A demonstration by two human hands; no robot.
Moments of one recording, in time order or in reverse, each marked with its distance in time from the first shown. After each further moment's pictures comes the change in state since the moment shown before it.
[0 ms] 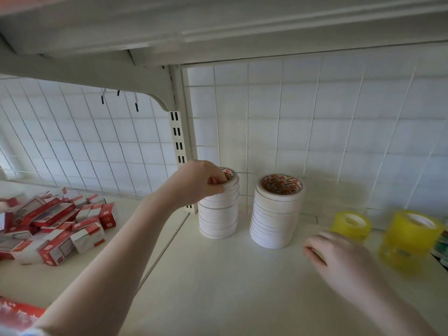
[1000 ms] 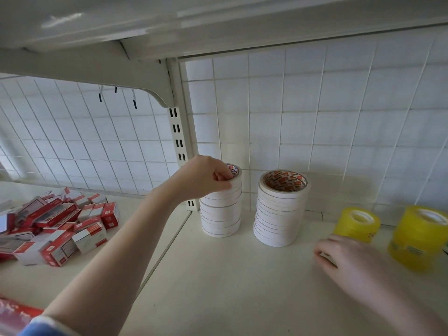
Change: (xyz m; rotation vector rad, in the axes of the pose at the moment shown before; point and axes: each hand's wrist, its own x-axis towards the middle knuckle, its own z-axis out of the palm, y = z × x) left_hand 0.011 0.002 0.003 -0.162 -0.049 -0.101; right_hand -0.001 0.006 -0.002 -0.086 -0.257 -0.015
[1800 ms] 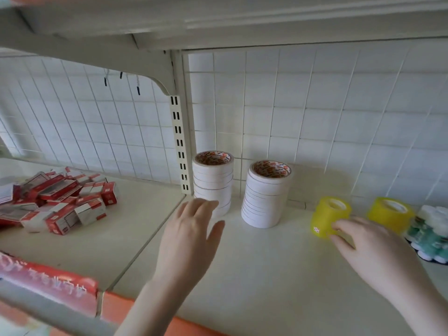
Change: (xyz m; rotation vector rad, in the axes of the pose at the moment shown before) left_hand -0.135 0.047 0.075 0.146 0.492 -0.045; right_hand -0.041 0.020 -0.048 -0.017 0.125 0.249
